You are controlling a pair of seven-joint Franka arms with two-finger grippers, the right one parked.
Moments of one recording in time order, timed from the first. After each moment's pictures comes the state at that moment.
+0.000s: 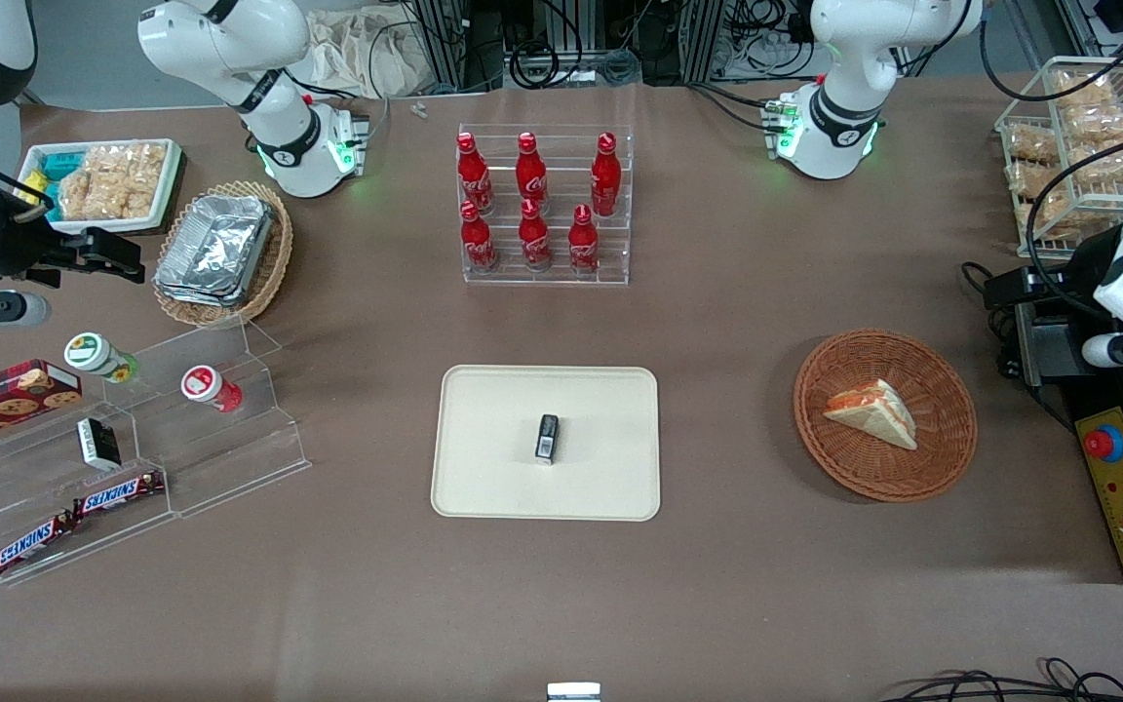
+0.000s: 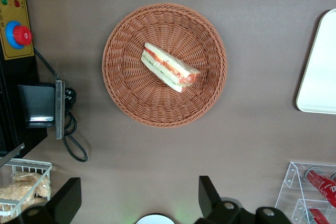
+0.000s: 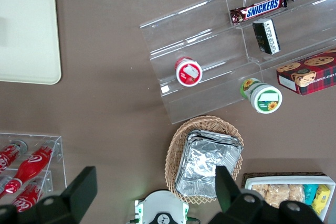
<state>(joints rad) 0.02 0.10 -0.02 -1.54 -0.01 1.50 -0.06</state>
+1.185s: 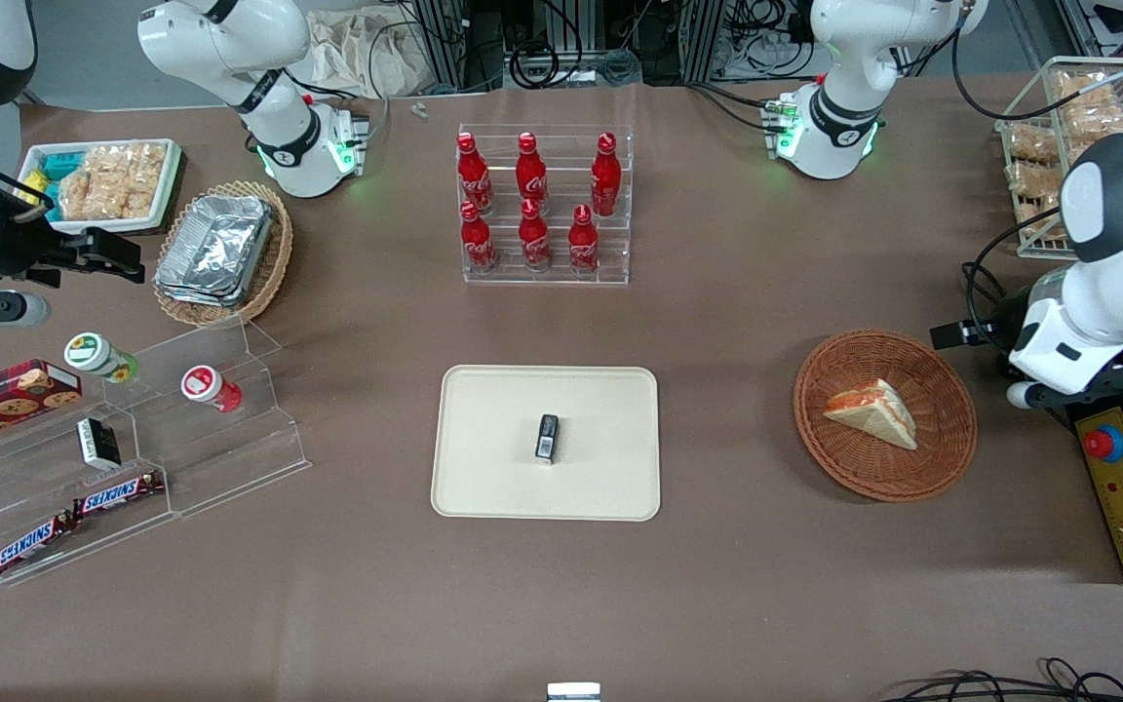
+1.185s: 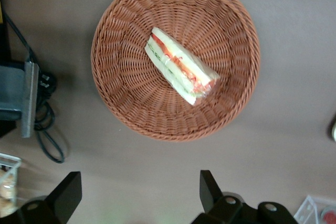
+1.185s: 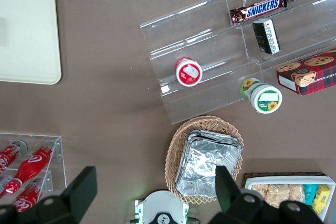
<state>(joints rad) 0.02 0.12 -0.02 -1.86 0.01 1.79 -0.24</state>
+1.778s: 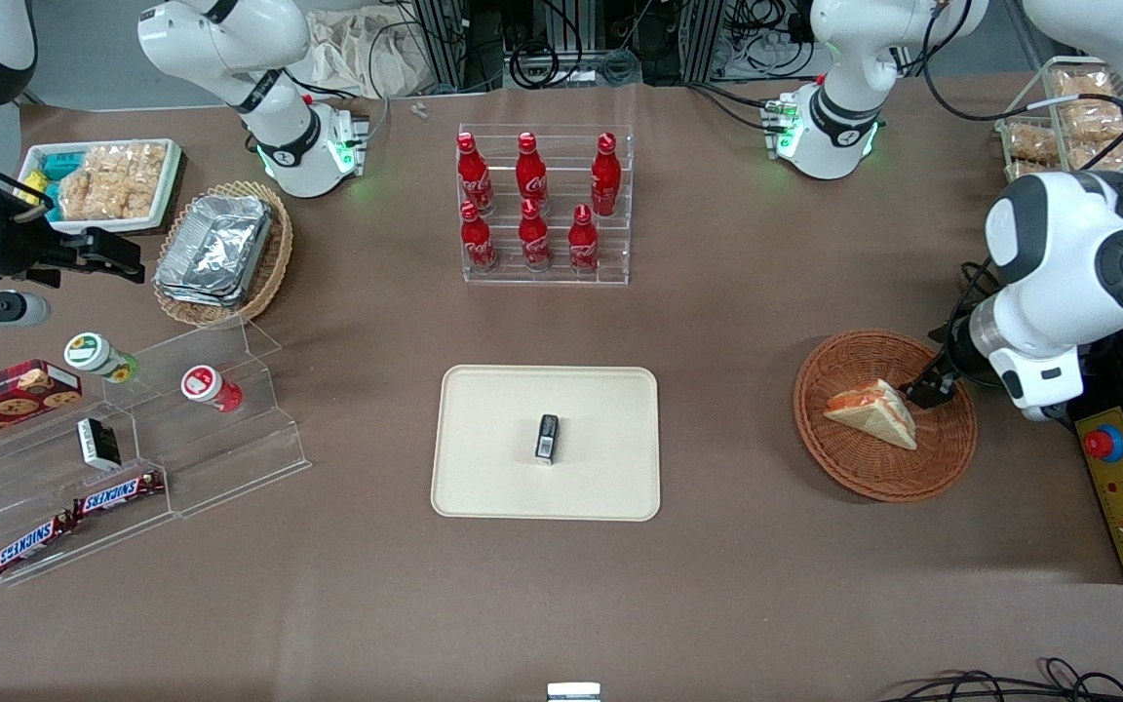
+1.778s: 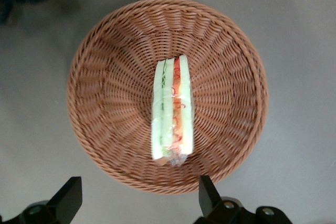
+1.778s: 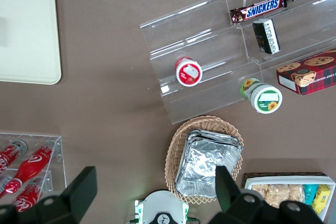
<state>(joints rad) 0.00 0.14 -0.03 -2.05 0.00 2.15 -1.15</state>
